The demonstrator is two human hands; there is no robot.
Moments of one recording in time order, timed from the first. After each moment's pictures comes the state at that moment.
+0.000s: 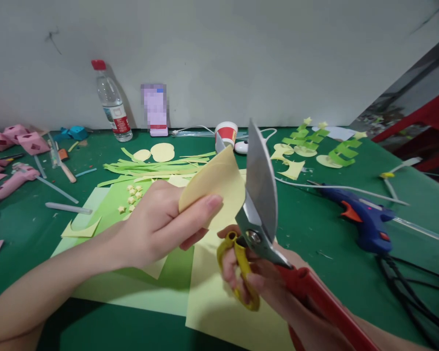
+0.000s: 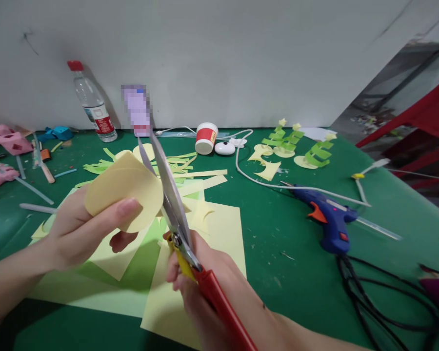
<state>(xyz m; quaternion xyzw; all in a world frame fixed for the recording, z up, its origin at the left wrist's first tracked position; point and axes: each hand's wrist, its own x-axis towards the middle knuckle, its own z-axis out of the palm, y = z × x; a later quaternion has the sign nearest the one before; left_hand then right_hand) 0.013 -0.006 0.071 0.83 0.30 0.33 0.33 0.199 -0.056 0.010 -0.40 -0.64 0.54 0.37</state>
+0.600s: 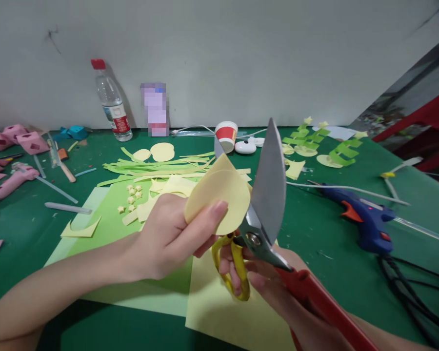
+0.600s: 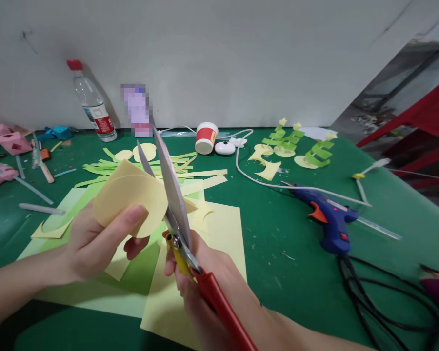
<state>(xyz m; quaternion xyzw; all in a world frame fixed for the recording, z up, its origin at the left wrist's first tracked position) 0.028 -0.014 0.054 0.78 0.33 0.40 0.36 0.197 -0.049 0.013 -0.39 -0.65 0.55 0.35</state>
